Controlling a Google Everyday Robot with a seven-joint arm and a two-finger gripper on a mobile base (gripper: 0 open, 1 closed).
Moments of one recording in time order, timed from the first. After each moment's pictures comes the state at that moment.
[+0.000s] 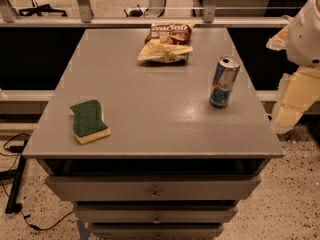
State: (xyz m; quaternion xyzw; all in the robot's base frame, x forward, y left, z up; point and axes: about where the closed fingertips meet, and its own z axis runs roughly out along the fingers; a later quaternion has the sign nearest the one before) arm 0.438 -0.217 0.976 -0.60 0.78 -0.03 0.16
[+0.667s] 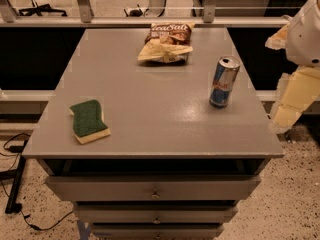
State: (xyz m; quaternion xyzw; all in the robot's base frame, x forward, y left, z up) arm 0.438 -0.213 0.978 -0.60 0.78 -0.03 0.17
